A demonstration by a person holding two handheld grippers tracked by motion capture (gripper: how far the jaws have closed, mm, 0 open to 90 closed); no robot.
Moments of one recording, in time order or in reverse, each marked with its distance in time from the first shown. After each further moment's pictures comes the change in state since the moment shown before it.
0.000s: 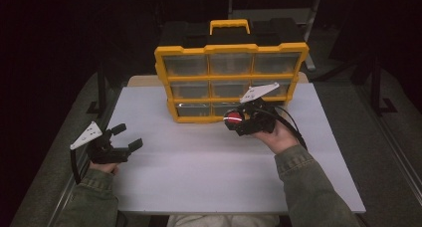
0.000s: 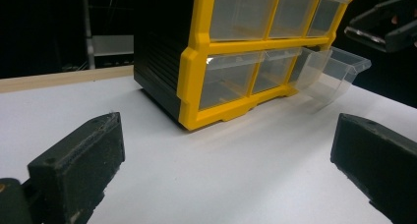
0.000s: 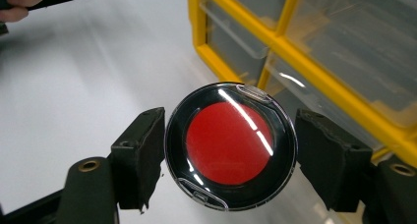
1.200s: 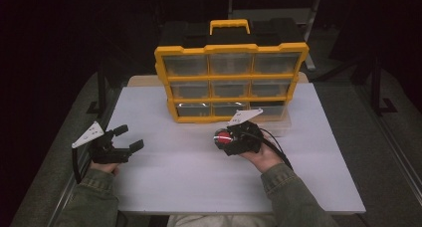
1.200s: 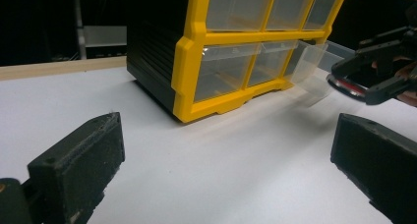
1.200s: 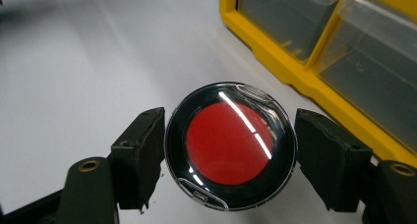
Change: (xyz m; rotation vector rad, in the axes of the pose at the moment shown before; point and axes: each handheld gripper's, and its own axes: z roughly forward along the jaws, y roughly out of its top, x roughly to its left) left arm 0.003 -0.002 0.003 0.031 -0.026 -0.016; right arm 0.032 -0.041 0.049 0.005 0.032 0.019
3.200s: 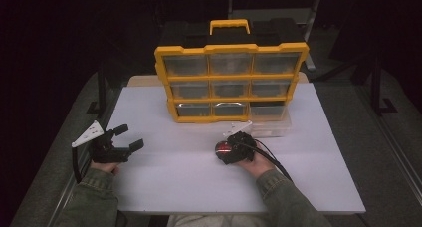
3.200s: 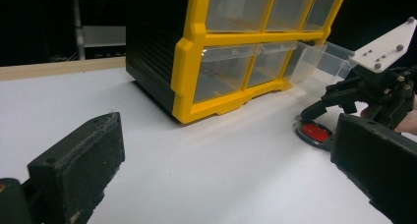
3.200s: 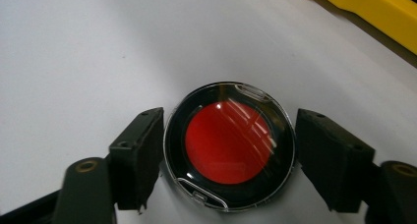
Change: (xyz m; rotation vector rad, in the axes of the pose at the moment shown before) left arm 0.001 0.001 0.001 -0.001 -0.005 -0.004; right arm -0.005 -0.043 0.057 0.134 -0.020 0.037
